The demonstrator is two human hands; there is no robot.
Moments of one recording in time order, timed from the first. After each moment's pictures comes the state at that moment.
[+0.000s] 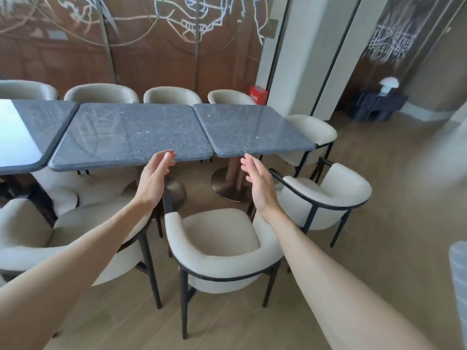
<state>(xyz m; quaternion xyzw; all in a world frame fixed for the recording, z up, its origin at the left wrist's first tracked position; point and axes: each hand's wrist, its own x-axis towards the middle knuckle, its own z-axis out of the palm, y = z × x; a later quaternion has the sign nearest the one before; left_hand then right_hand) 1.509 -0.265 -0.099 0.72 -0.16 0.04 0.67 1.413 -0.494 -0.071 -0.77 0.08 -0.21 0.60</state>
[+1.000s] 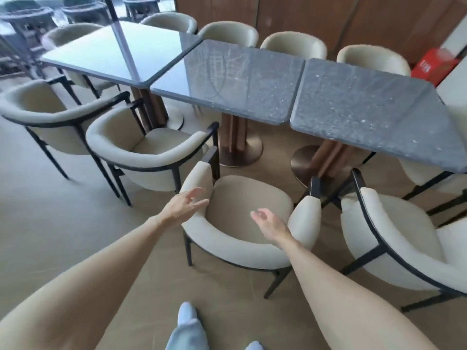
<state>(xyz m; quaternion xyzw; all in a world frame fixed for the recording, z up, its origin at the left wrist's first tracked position) 1.434 -0.449 -0.246 0.90 0.16 -0.12 0.40 1.485 -0.723 -0.269 -0.89 -0.02 0.29 0.36</state>
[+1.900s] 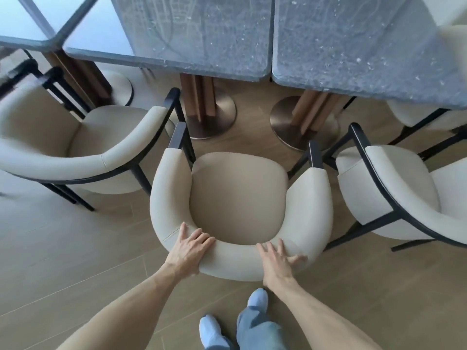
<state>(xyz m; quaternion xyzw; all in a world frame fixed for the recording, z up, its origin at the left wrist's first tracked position) 1.482 -0.446 -0.440 0.94 -0.23 -0.25 -0.05 1.472 -0.700 -0.424 -0.93 -0.04 0.36 -0.07</state>
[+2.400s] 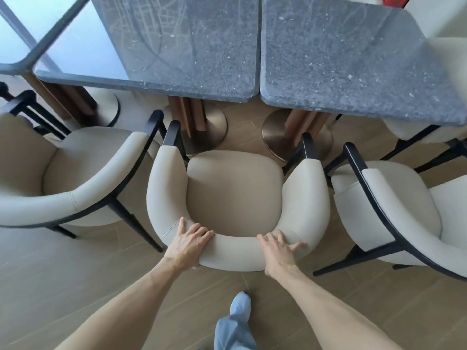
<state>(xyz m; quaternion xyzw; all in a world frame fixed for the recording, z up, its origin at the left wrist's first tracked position) 1.621 -0.469 -0.448 0.94 -0.22 -0.24 -0.04 1.611 -0.722 -0.424 -0.94 -0.04 0.33 -0.09</state>
